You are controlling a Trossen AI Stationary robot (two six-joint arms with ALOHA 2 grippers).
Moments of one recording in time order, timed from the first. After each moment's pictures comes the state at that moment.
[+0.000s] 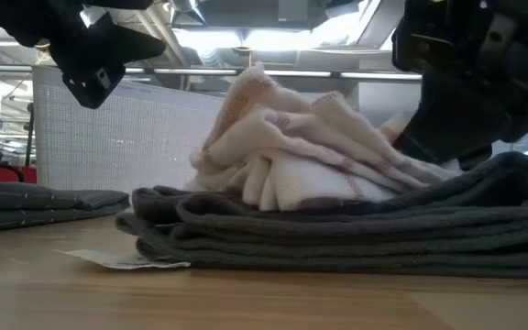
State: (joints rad) left arm -0.66 1.46 0.51 0.66 -0.56 -0.61; right arm 0.61 1.79 0.83 0.11 0.54 0.90
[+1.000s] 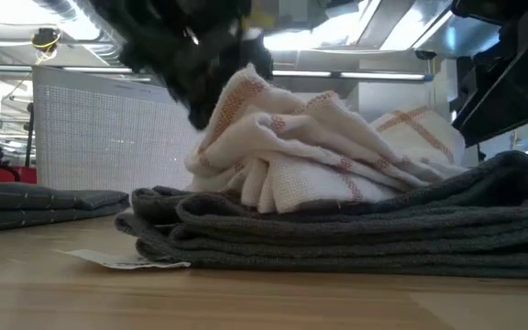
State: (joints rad) left arm -0.10 1.74 0.94 0.07 0.06 -0.25; right arm 0.73 1.62 0.83 -0.18 0.60 0.81
